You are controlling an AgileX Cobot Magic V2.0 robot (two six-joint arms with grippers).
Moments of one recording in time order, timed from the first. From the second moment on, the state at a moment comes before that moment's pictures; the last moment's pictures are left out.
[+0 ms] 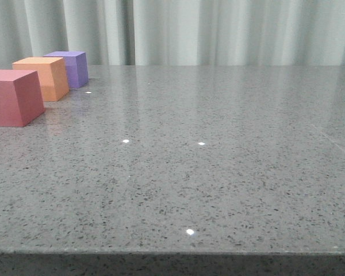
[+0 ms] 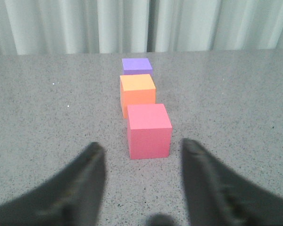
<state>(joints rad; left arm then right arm) -0.21 0.24 -0.51 0.02 0.55 -0.06 0.16 0.27 -0.44 -0.29 0.49 0.31</state>
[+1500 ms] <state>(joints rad) -0.17 0.15 -0.05 0.08 0.01 -0.06 0.16 0.27 -0.44 -0.29 0.49 0.31</state>
